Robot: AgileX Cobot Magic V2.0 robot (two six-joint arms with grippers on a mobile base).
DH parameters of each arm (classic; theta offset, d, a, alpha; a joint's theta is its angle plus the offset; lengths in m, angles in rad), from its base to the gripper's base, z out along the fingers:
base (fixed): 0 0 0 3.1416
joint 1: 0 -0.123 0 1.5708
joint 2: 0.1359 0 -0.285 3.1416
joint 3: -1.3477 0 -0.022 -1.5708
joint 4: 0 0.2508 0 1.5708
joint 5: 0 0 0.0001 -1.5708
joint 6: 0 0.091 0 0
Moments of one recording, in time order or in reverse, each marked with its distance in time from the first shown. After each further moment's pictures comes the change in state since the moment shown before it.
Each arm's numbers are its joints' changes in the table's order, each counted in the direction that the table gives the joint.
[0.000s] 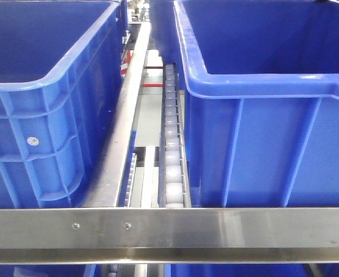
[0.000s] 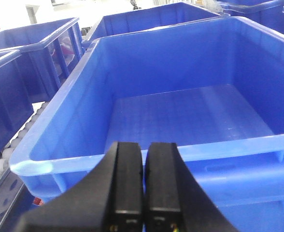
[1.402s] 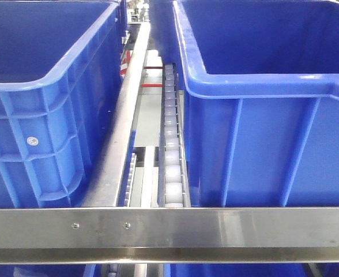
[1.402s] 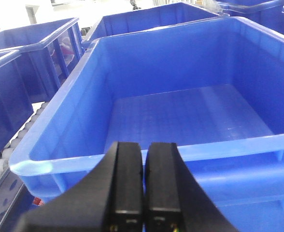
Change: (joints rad) left arm 0.000 0.000 0.000 0.000 0.000 0.000; right arm 0.159 -0.759 -0.478 0.000 -0.146 0.000
